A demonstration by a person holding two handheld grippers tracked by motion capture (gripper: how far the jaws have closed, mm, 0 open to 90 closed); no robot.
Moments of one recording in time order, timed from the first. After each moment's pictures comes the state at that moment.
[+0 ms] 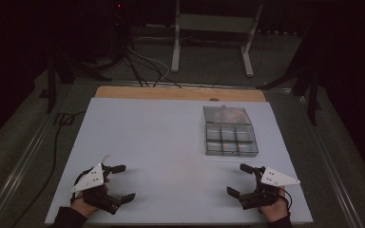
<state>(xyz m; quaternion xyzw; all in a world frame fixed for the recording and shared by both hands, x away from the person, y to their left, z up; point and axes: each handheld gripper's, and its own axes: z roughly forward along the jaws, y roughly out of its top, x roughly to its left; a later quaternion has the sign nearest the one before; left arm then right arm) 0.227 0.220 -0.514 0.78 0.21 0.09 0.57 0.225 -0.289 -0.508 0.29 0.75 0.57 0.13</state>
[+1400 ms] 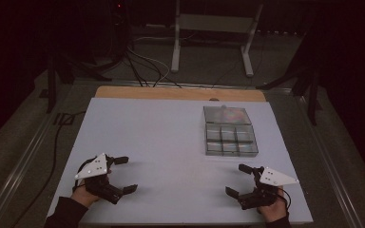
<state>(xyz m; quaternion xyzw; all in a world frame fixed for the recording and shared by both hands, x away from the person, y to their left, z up) 0.252 0.218 -0.493 0.79 0.20 0.09 0.57 0.225 -0.286 -0.506 0.30 0.75 0.57 0.13</state>
